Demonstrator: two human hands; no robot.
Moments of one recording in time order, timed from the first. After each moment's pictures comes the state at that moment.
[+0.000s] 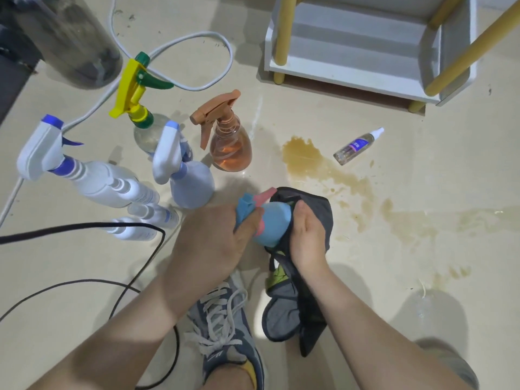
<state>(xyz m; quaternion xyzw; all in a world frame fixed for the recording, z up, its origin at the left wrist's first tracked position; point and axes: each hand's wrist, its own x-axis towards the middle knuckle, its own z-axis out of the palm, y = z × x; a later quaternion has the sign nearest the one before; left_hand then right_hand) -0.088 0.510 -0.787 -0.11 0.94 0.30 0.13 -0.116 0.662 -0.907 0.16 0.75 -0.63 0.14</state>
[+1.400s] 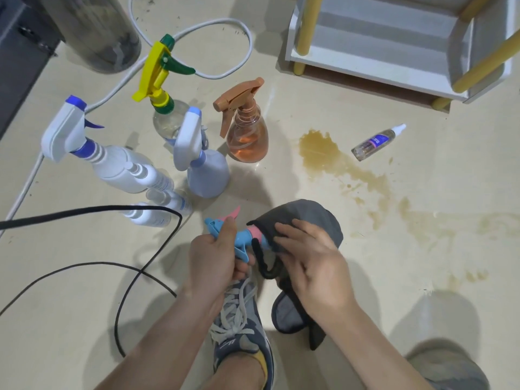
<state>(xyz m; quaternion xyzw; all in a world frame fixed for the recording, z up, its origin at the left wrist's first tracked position) -0.048 0.517 -0.819 -0.48 0.61 0.62 0.11 -0.065 0.679 -0.861 -0.20 0.89 -0.40 0.02</state>
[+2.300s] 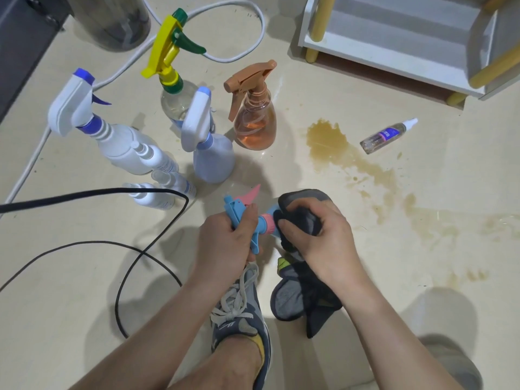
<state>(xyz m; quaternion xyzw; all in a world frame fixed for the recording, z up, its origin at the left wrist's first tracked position) -0.046 0.521 -0.812 -0.39 0.74 0.54 0.12 -0.090 0.668 -0.831 -0.01 0.86 -0.48 0.20</state>
